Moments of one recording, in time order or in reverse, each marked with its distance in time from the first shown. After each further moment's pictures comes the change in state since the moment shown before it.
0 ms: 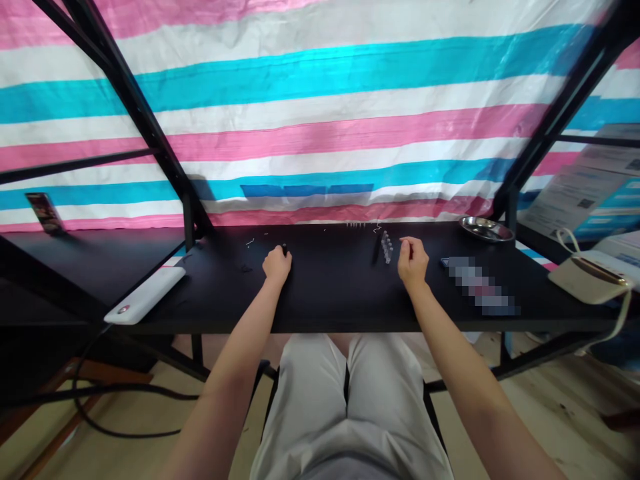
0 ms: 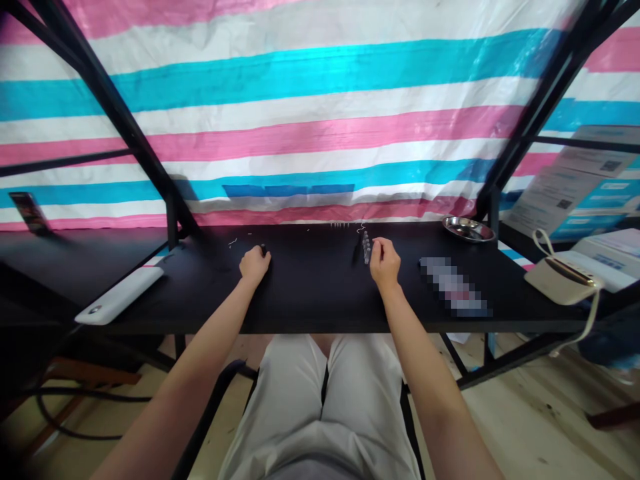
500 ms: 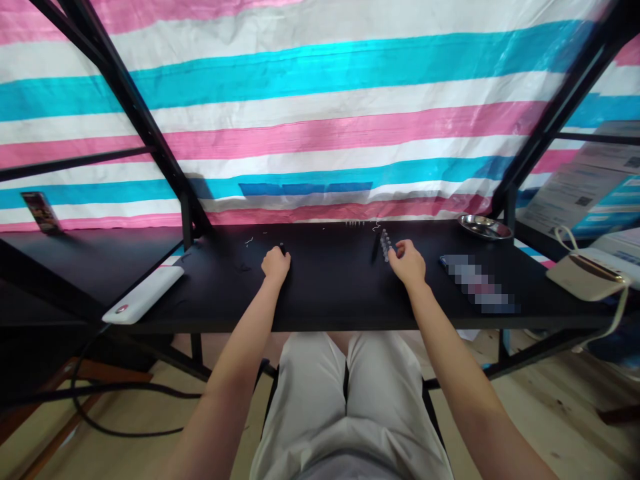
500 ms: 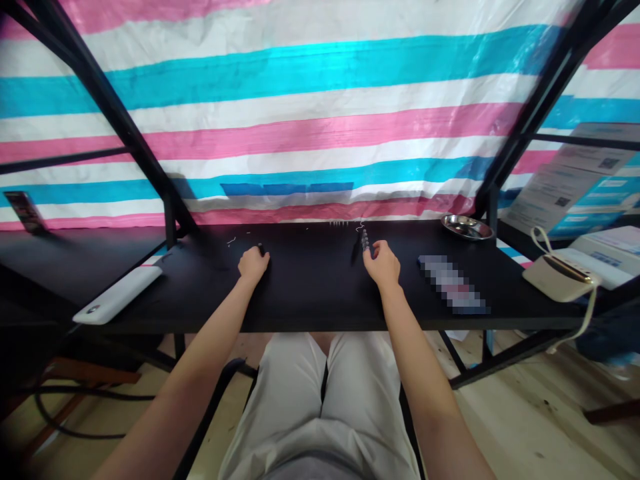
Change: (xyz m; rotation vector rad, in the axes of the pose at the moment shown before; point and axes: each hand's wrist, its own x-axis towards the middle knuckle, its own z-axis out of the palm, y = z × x) left_hand -0.001 0.003 -0.003 -0.010 -0.034 -0.056; right_hand 0.003 0.002 -0.004 -0.346 -0.423 0.369
